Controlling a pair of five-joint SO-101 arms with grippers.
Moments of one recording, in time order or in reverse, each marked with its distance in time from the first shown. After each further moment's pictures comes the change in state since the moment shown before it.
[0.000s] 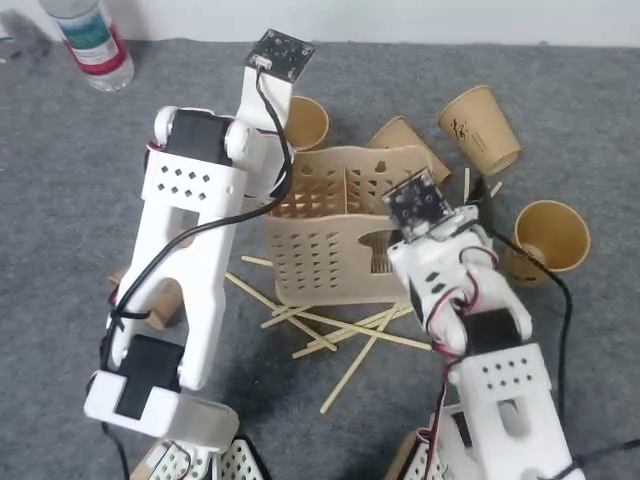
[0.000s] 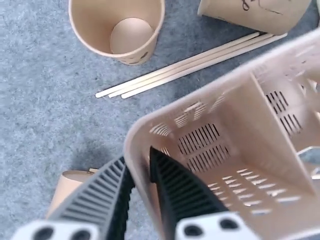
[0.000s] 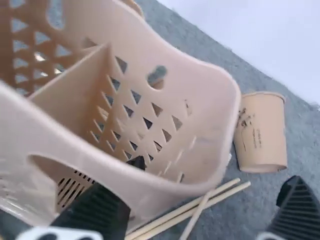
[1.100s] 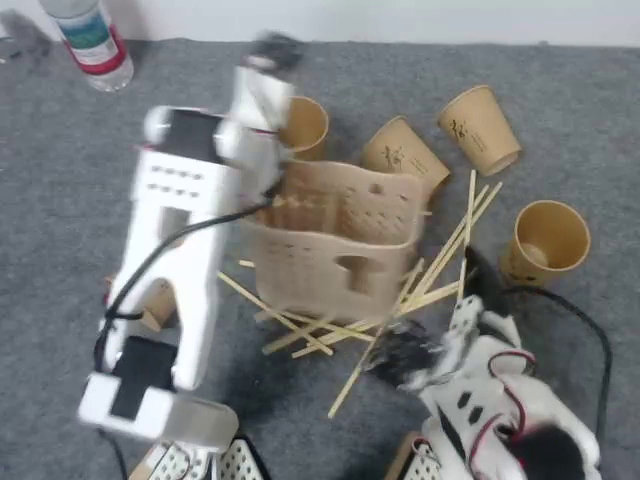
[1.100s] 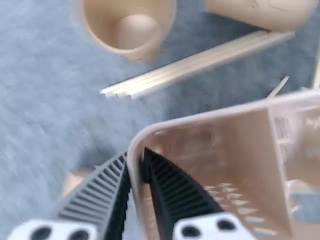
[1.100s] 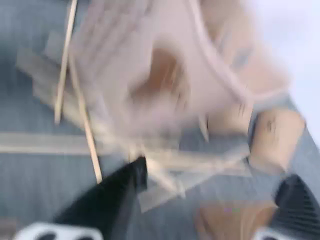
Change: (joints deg) left arm -0.5 -0.8 -0.3 0.0 -2.1; right arm -11.5 -36.3 -9.1 53.6 22.6
